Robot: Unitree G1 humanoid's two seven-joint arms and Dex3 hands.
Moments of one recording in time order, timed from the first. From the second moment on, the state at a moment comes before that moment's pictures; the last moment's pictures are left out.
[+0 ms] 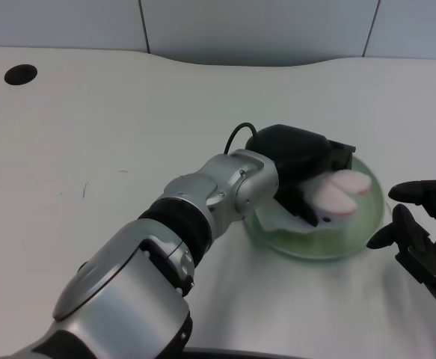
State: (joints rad) left arm -1.13 -0.18 -0.64 1.35 0.74 -0.37 0.04; right arm -0.04 -0.03 -0.16 0.13 0.31 -0.01 0.25
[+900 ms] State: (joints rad) left arm -1.17 -0.07 -0.61 1.32 0.73 -0.44 0.12; right arm -0.10 -0.01 -0.18 0.19 0.33 0.02 0.21
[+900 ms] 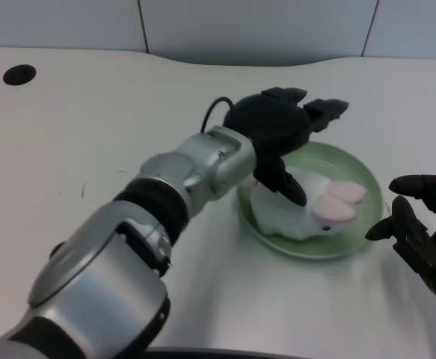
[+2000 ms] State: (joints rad) left arm -0.31 0.22 0.01 0.54 -0.04 -0.30 -0.27; right arm -0.14 -0.04 -0.22 0.24 0.31 0.01 0.24
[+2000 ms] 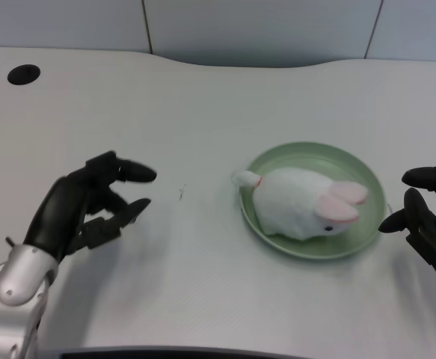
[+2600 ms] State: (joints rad) left arm -0.14 0.25 0.05 0.42 -0.14 -0.06 -0.42; right arm -0.14 -0.06 -0.24 0.23 0.32 0.02 0.24
